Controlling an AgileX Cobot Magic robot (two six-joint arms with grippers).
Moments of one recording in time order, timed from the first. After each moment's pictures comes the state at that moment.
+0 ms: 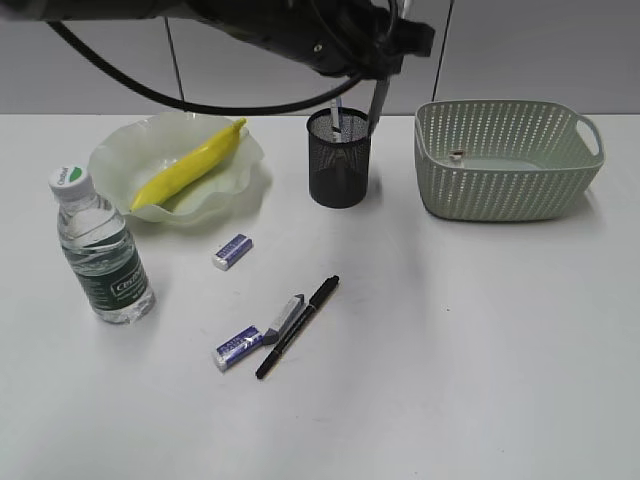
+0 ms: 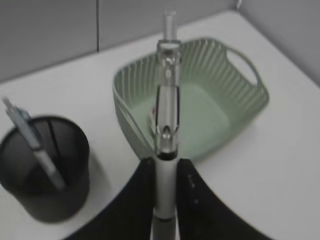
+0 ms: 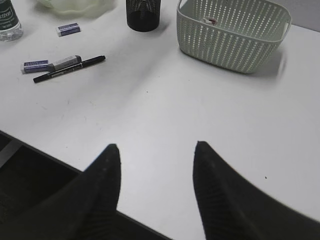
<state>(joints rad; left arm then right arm) -0.74 1.93 -1.59 -0.16 0.38 -0.10 0.51 -0.01 -0.51 -0.03 1.04 -0.02</state>
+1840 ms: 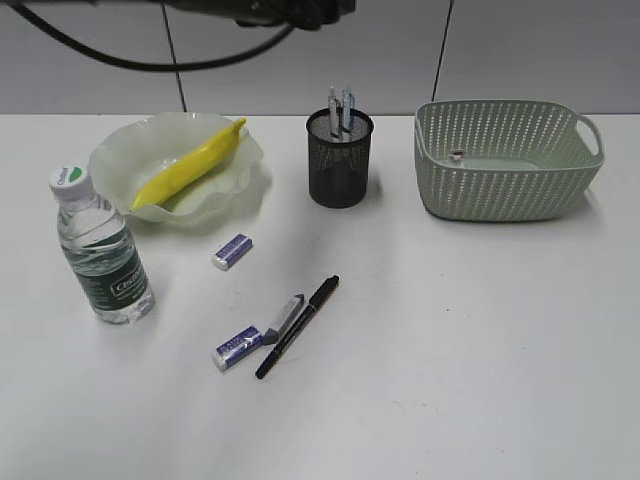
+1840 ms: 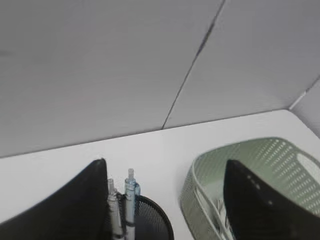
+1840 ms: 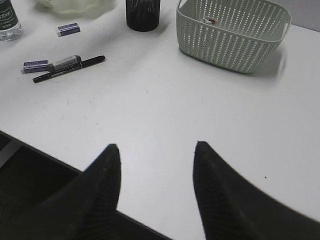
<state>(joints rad) -0.58 2.00 -1.59 -0.23 0.03 -0.10 0.51 -0.01 -0.51 -0.03 1.04 -0.02</state>
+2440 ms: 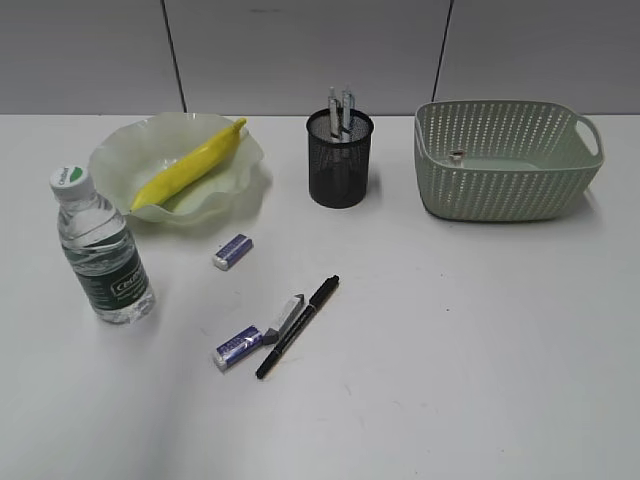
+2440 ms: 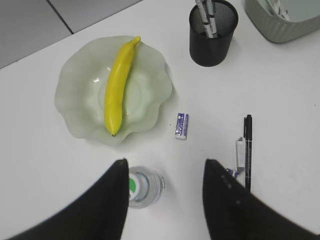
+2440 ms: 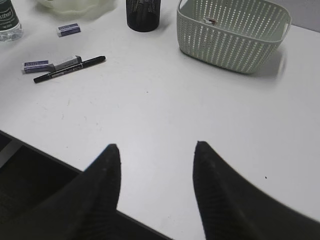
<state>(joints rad) -0.58 1.40 -1.58 0.15 1.17 -0.10 0.51 -0.01 -0.51 -0.03 1.04 -0.02</state>
